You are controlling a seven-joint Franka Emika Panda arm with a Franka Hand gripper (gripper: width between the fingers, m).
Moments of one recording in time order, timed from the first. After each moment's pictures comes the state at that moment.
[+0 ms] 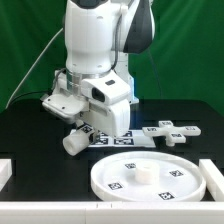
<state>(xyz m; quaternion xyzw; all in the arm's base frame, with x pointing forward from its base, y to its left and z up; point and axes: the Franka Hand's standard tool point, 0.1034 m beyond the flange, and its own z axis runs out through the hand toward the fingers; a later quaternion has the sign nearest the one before) 0.385 -0.072 0.024 -0.30 -0.95 0.06 0.12</state>
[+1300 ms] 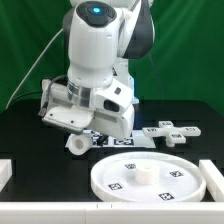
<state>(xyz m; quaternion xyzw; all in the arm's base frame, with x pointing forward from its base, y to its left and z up) 0.388 -0.079 0.037 -0.20 -0.96 0.09 0.16</state>
